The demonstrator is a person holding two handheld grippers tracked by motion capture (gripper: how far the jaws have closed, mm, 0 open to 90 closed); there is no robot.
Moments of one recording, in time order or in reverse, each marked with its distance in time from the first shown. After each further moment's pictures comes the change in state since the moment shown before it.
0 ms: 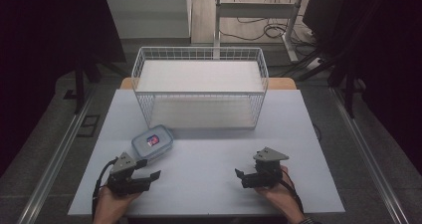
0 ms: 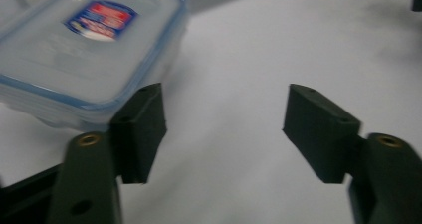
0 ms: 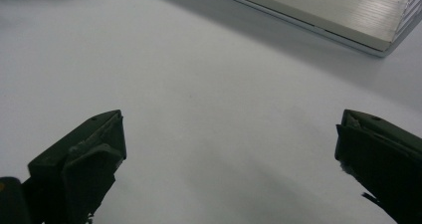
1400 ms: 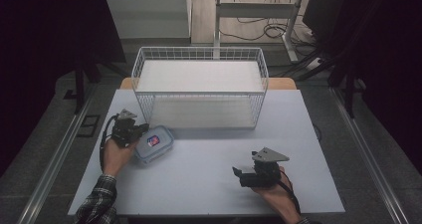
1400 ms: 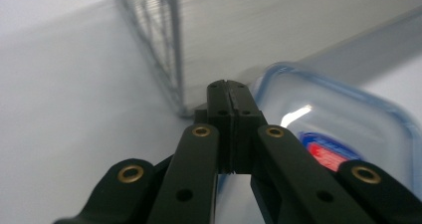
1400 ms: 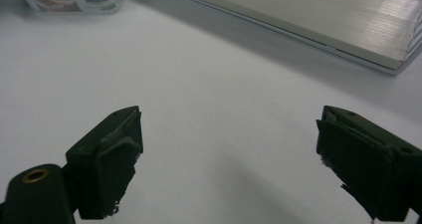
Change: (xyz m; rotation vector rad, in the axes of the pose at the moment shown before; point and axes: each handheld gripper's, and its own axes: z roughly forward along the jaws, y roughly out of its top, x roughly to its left) left arm 0.093 0.071 0.063 0.062 0.123 -0.073; right arm 0.008 0.005 -0.004 -0.040 0.025 0.005
